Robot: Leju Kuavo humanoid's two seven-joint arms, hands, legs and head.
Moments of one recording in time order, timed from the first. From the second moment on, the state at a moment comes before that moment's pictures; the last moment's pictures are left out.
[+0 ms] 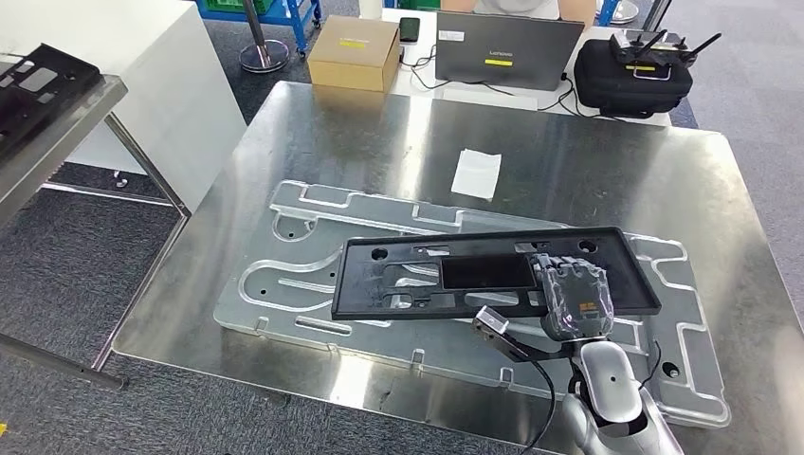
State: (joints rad) left arm -0.08 -0.08 1.19 -0.22 -1.46 0.00 -0.40; right arm -0.19 -0.10 0.28 -1.53 1.43 -0.44 0.13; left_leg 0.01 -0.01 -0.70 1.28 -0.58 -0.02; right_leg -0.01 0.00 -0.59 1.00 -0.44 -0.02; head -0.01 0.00
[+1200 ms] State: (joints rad) left arm -0.07 -0.07 1.20 -0.22 -1.43 -0.03 -0.40; right arm -0.11 -0.07 0.12 -1.48 1.34 -0.48 0.10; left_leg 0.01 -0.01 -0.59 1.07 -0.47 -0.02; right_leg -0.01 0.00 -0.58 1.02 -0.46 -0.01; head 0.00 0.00
